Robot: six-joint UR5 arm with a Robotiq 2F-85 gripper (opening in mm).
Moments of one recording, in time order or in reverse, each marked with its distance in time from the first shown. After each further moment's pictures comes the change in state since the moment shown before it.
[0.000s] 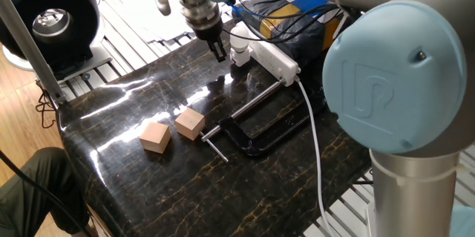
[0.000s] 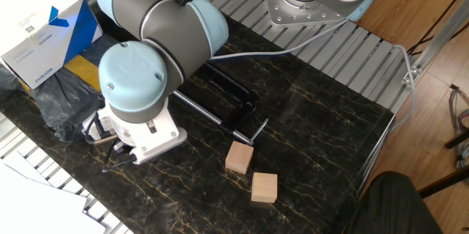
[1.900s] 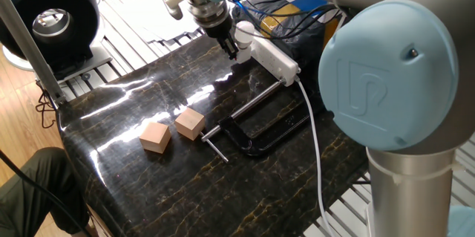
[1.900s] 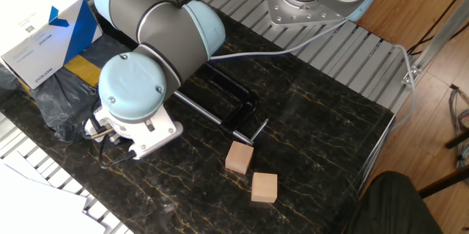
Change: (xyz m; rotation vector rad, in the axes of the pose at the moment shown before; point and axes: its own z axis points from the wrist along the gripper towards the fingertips) arm 0.046 -0.001 -0.002 -0.017 0.147 -0.067
